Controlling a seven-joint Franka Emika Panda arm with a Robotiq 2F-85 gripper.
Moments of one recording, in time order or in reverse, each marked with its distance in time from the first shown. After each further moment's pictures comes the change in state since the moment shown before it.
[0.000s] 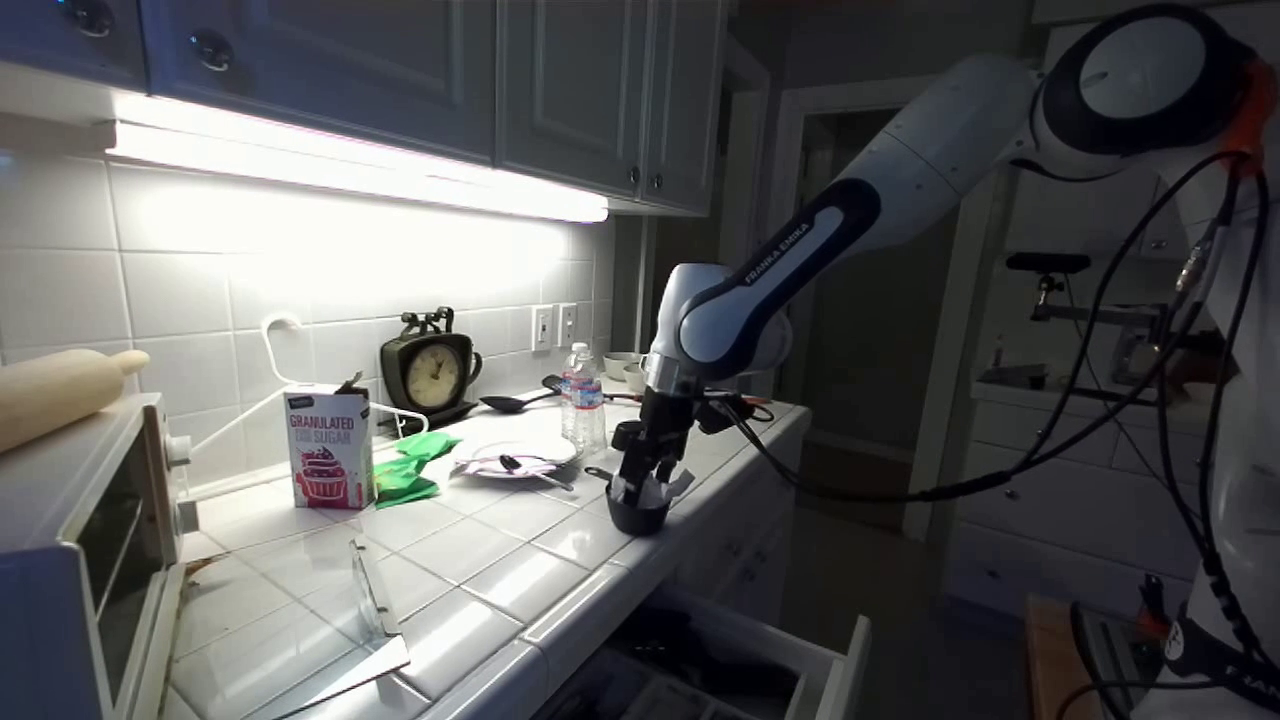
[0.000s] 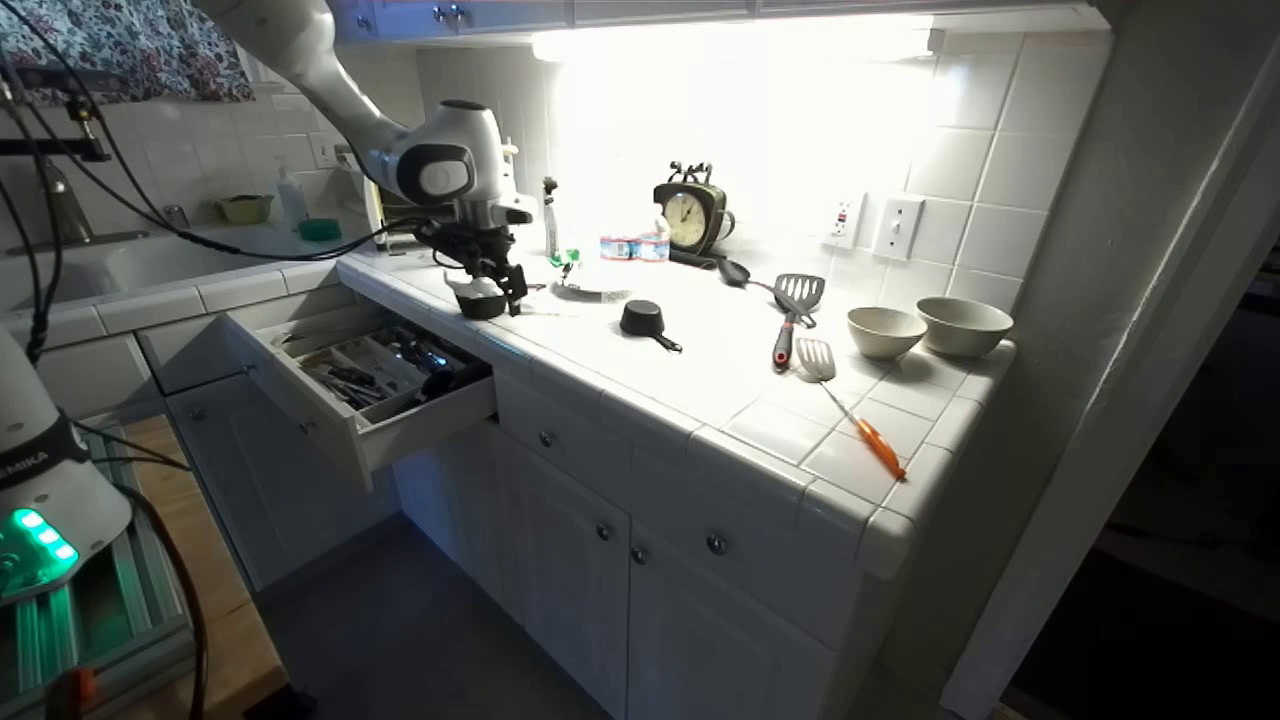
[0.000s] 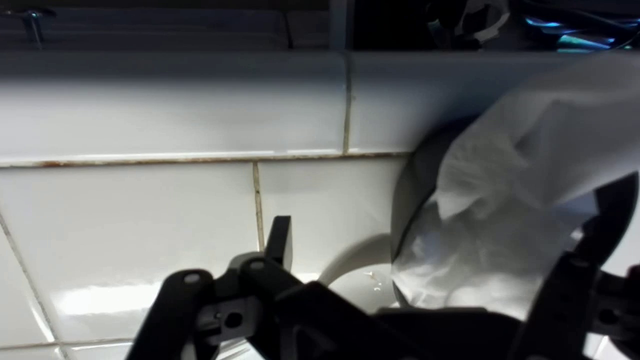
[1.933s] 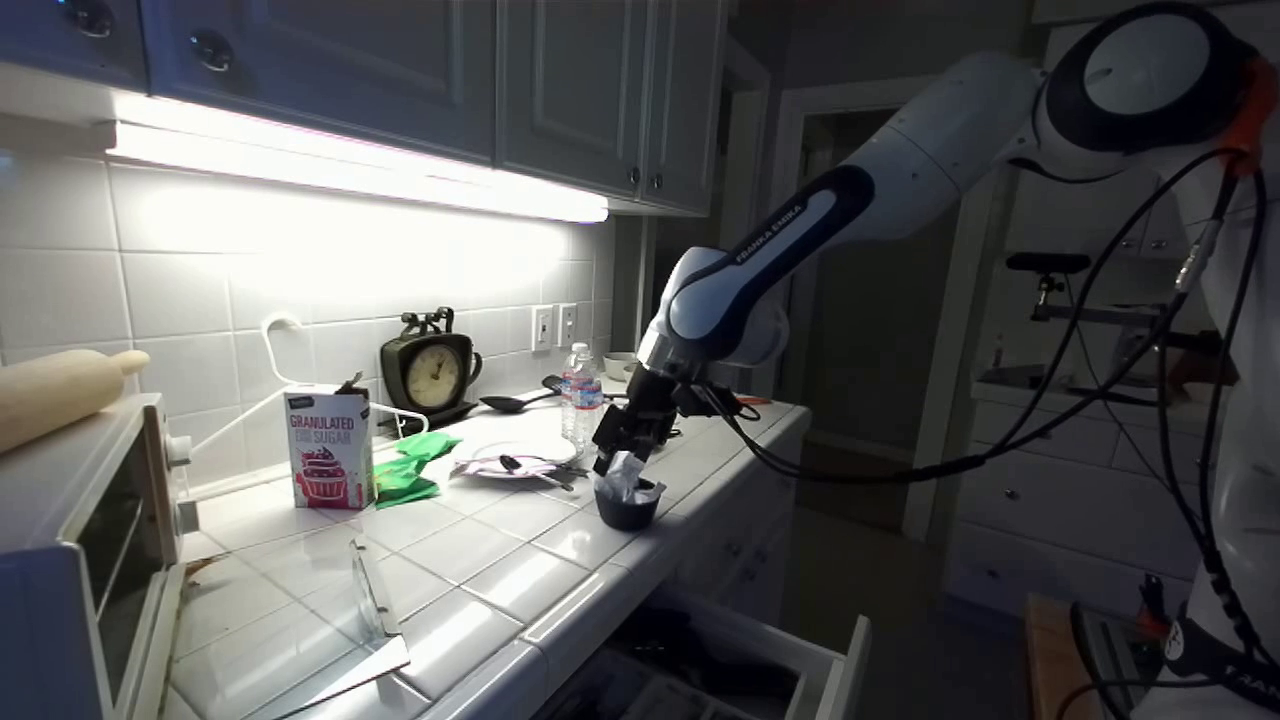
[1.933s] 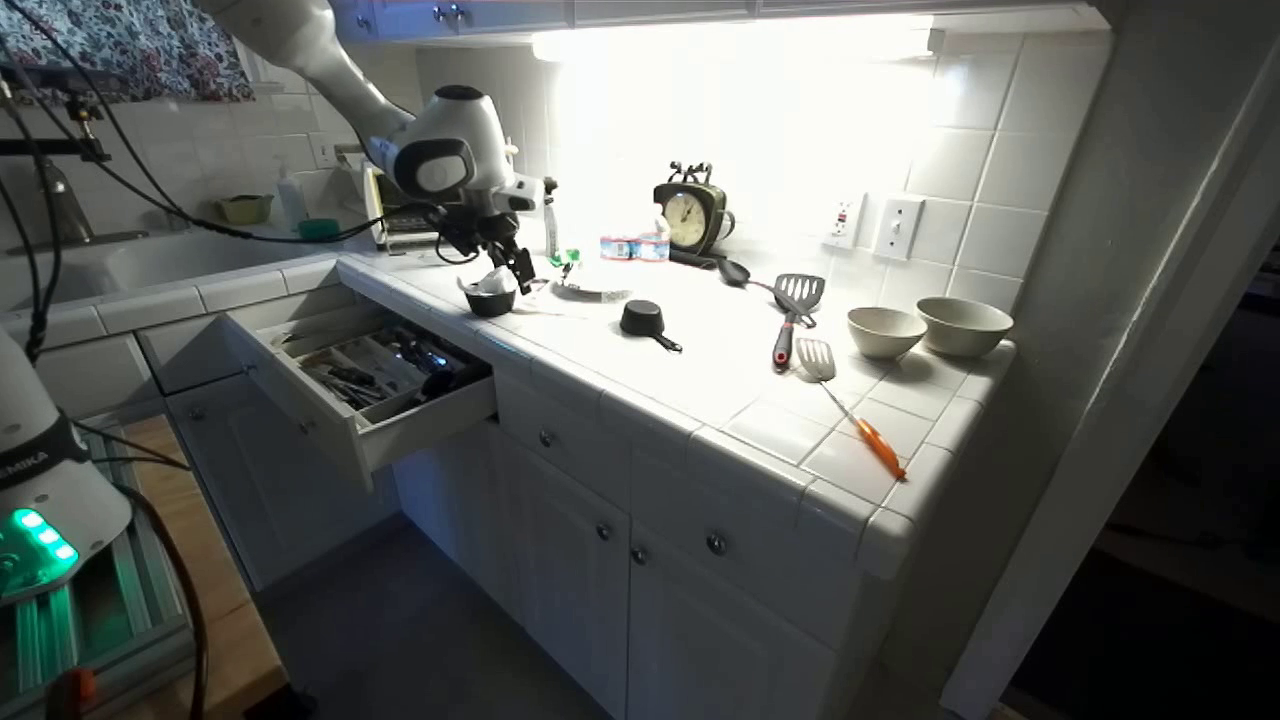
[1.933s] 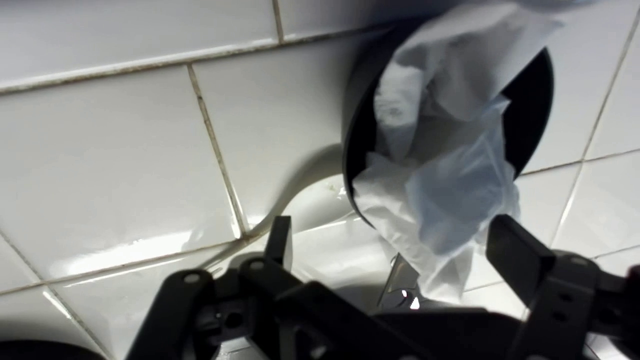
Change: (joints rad) arm -0.050 -0.005 0.066 0.020 0.136 0.130 0.028
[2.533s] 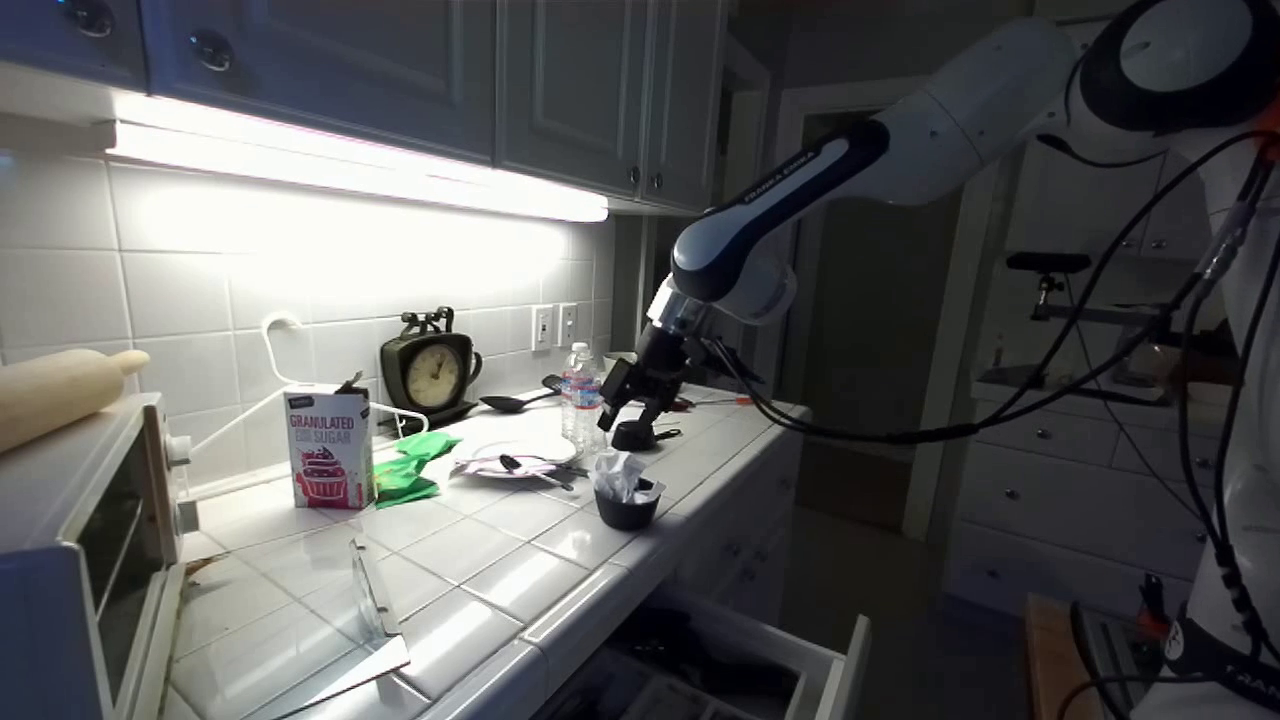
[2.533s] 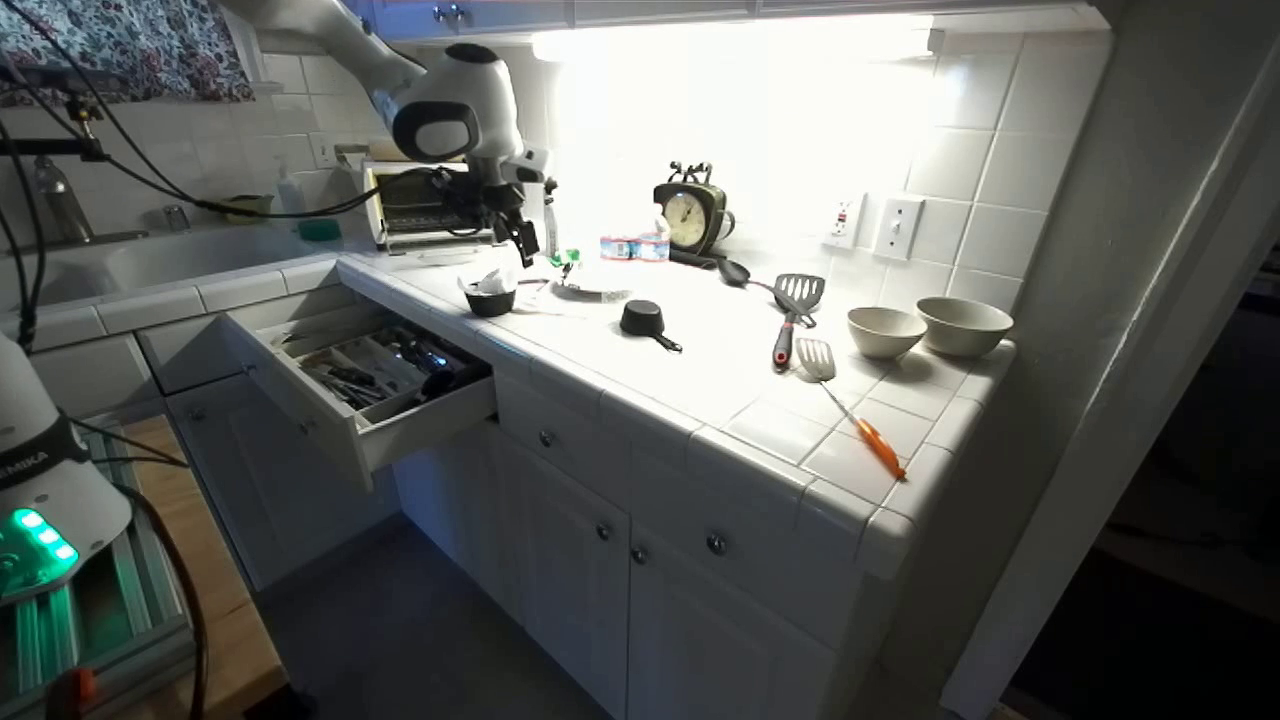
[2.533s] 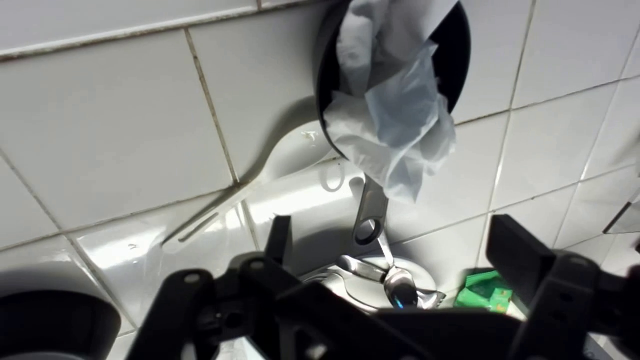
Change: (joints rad) arm -0.079 -0.086 0.039 0.036 0.147 -0.146 -0.112
